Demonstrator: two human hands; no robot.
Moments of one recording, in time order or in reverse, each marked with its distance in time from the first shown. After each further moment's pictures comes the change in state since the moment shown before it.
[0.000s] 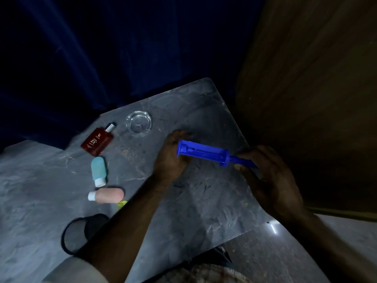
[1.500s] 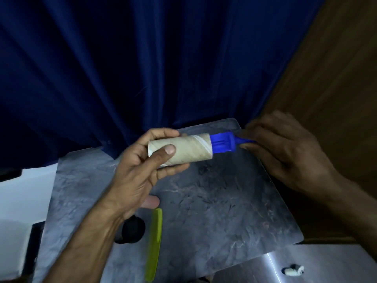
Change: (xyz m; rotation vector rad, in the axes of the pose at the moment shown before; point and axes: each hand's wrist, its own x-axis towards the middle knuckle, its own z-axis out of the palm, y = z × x) left_hand -0.146 0.187 -0.227 -0.827 0.018 -0.025; right_hand 0.054 -0.161 -0.087 -0.216 0.098 -0.661
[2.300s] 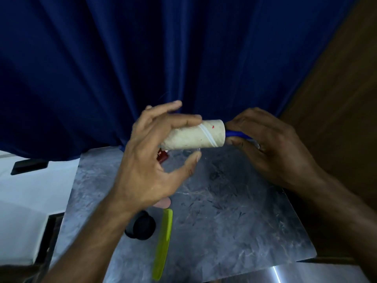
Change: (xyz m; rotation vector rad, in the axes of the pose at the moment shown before) left_hand -0.022 0.035 0.001 1.068 0.124 0.794; right_hand 0.048 -0.033 0.017 0.229 0.073 -0.057
